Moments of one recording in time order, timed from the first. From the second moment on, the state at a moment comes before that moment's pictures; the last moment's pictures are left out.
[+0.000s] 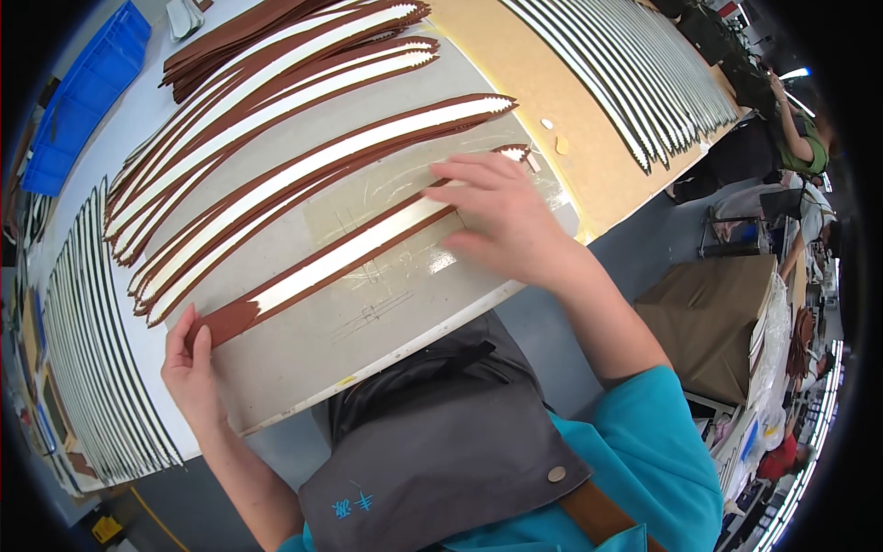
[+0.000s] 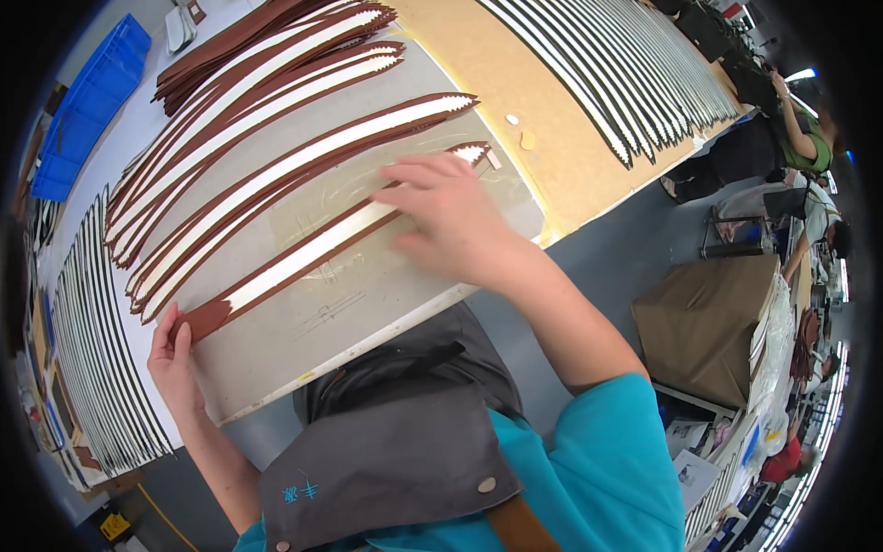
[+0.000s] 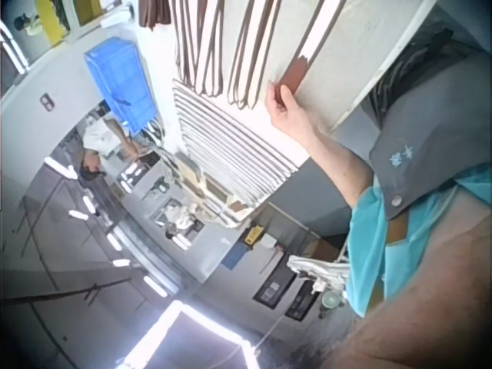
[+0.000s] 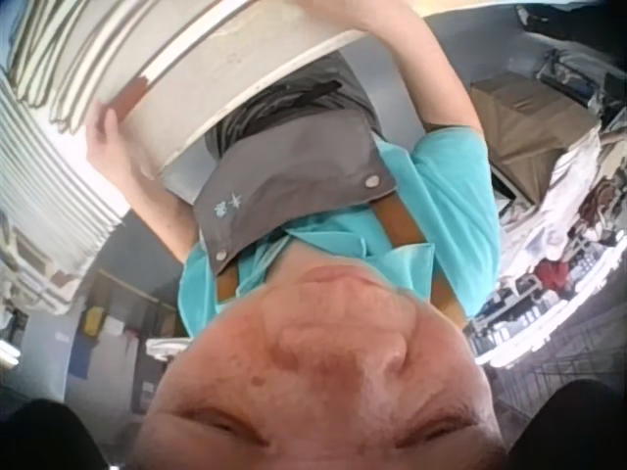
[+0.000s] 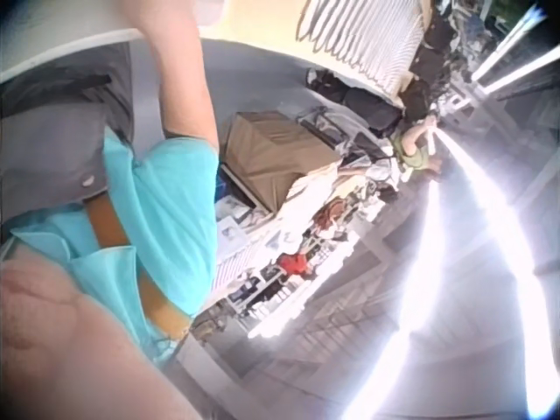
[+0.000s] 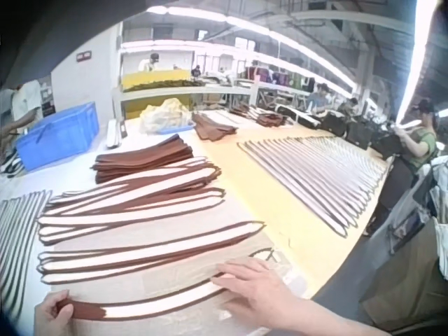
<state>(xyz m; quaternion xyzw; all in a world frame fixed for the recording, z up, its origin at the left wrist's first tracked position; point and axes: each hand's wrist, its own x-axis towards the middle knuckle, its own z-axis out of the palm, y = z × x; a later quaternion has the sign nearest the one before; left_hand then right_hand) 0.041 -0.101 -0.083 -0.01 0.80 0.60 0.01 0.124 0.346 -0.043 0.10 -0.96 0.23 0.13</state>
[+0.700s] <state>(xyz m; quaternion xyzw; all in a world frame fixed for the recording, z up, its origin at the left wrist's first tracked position) 0.018 -0.116 -0.069 -0.03 0.82 0.57 0.06 0.161 0.397 -0.084 -0.09 -0.96 0.15 0.22</state>
